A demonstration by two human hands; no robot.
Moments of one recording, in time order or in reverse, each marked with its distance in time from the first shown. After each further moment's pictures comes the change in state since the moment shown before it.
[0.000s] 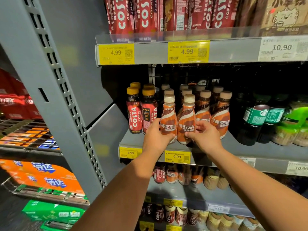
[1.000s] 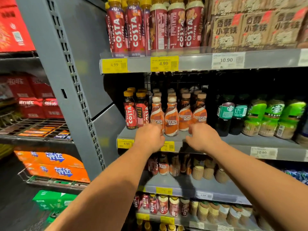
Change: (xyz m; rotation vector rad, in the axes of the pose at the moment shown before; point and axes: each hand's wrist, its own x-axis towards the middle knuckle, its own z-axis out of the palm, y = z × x) left_hand -0.080 0.071 -0.026 0.957 -0.131 0.326; right_hand -0.067 -0.057 -0.074 -1.071 -0.230 -0.305
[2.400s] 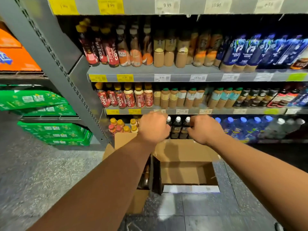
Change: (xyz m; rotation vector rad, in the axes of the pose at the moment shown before) left_hand -0.300 0.180 0.217 -0.085 -0.237 0.134; right_hand -0.362 0.109 0.183 -0.044 -0.356 0.185
